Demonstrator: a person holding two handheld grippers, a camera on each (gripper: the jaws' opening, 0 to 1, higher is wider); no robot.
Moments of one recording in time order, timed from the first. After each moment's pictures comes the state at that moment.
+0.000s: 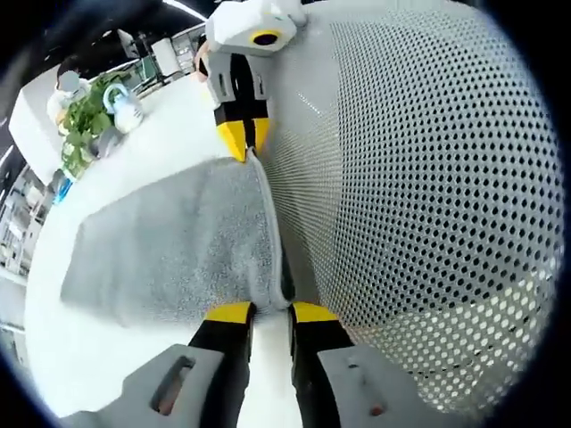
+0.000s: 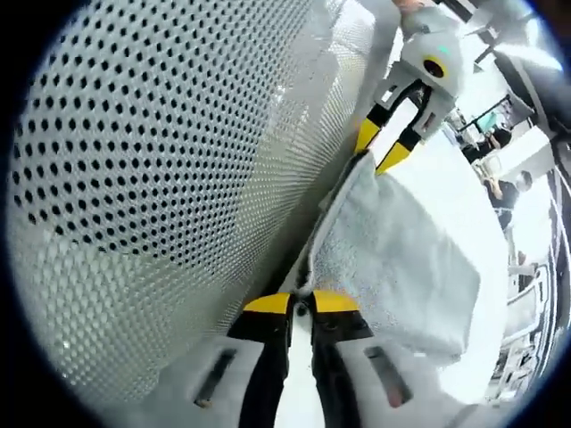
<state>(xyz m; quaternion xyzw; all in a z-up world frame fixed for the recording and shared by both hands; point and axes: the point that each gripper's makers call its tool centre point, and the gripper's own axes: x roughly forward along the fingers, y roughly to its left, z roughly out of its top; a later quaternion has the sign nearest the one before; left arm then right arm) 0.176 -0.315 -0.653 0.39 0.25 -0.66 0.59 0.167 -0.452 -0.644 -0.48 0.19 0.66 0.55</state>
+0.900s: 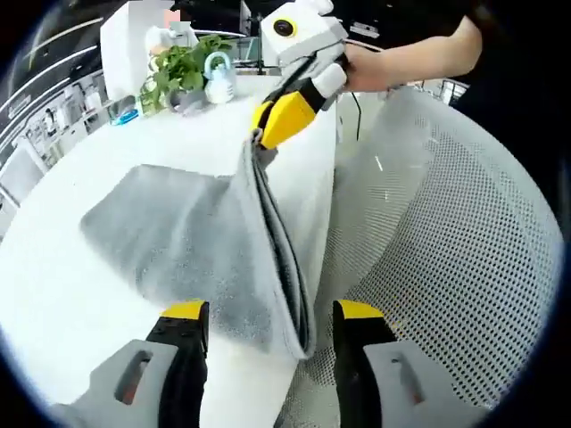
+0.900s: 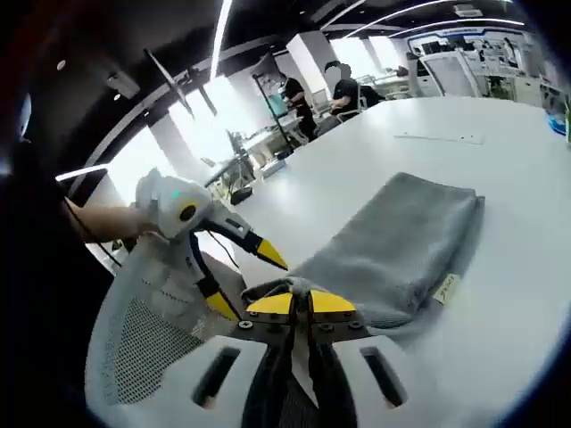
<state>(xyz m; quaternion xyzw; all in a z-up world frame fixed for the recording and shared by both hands) 0.208 -0.338 -0.616 0.23 0.33 -0.55 0.73 0.251 -0.408 -0.546 0.12 0.34 0.49 0.79</state>
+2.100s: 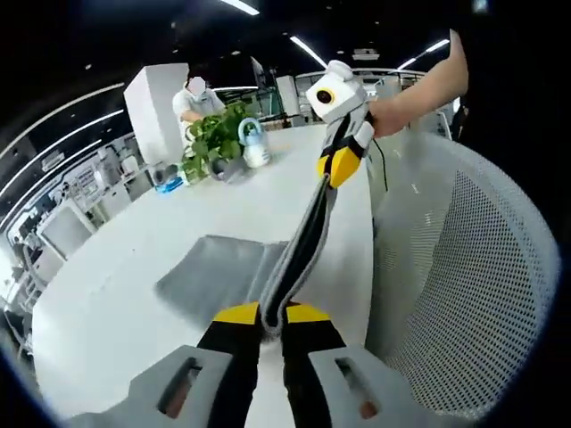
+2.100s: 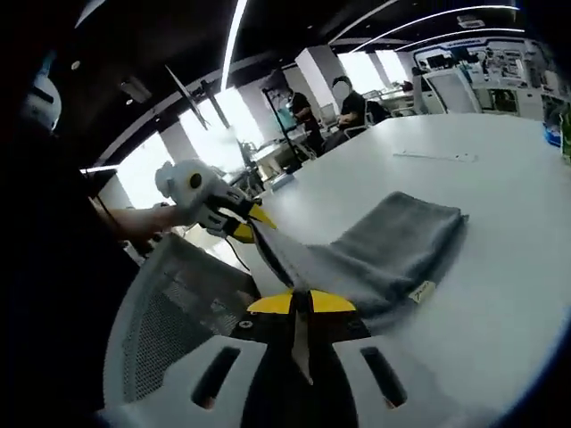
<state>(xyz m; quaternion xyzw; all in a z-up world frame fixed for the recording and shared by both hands) 0.249 -0.321 -0.532 0.22 0.17 -0.52 0.80 0.226 -0.449 -0.517 0.06 0.30 0.54 0.78</state>
